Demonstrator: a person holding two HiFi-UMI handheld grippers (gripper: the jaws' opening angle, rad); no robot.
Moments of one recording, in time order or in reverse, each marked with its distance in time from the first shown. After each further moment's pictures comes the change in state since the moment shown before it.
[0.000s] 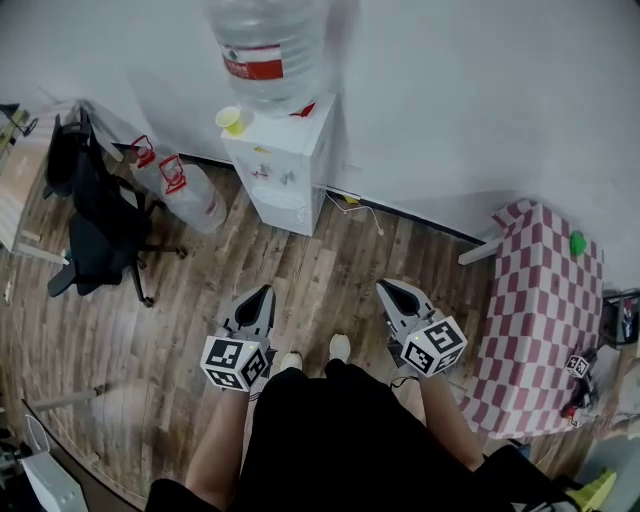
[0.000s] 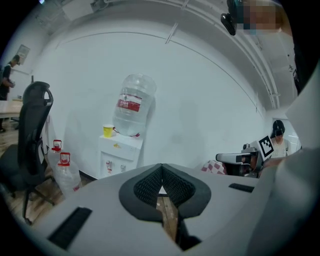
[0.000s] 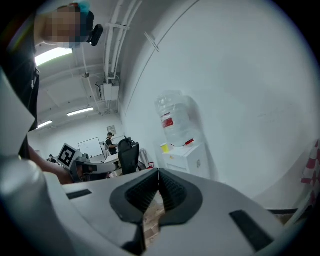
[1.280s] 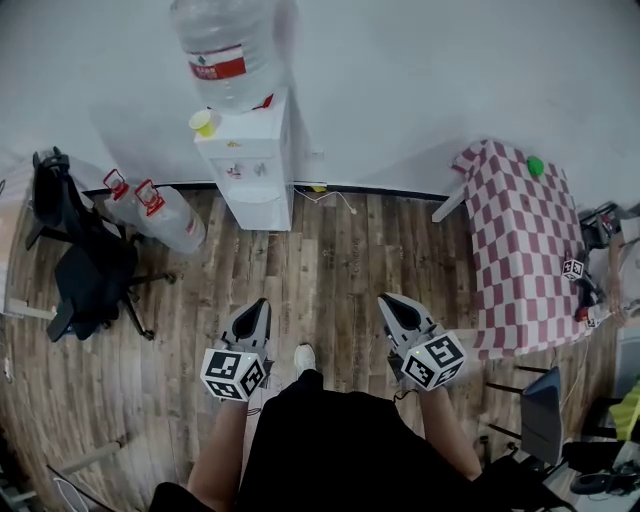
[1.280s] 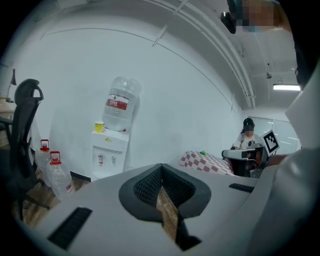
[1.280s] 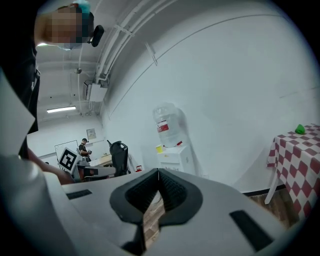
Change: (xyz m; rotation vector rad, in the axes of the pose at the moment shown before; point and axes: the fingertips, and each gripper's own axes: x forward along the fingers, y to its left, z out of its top) left arm -0.117 -0.008 -0.044 0.077 0.050 -0.219; right arm -0.107 0.141 -0.053 0.040 -0.085 -0.274
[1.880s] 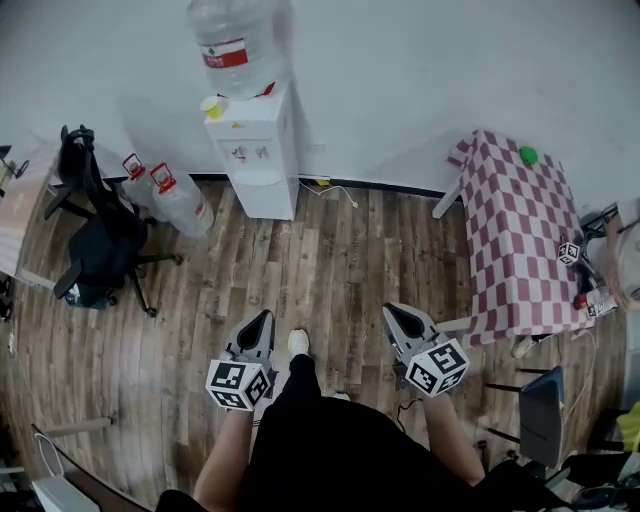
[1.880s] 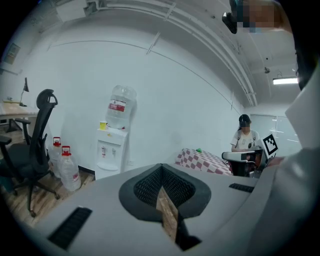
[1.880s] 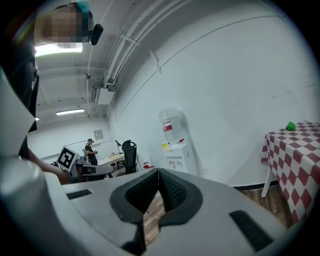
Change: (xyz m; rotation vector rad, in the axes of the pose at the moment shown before) left arm -0.099 -0.127 -0.070 -0.003 -0.023 0.075; right arm -0.153 0.017 -0.055 -0.001 -0.008 0.056
